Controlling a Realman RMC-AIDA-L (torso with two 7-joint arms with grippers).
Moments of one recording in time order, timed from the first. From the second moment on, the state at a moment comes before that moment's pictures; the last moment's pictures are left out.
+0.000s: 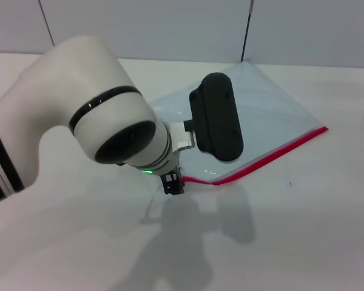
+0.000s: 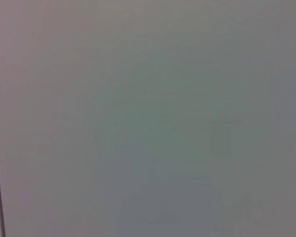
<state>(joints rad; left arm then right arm) -0.74 -2.04 -1.02 -1.25 2.84 -1.13 0.40 0.62 2.02 -2.10 -0.21 0.87 -0.93 0.20</state>
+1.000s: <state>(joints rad) -0.73 -2.04 -1.03 -1.24 2.81 -1.02 0.40 0.62 2.02 -2.10 -0.20 0.87 -0.93 0.20</state>
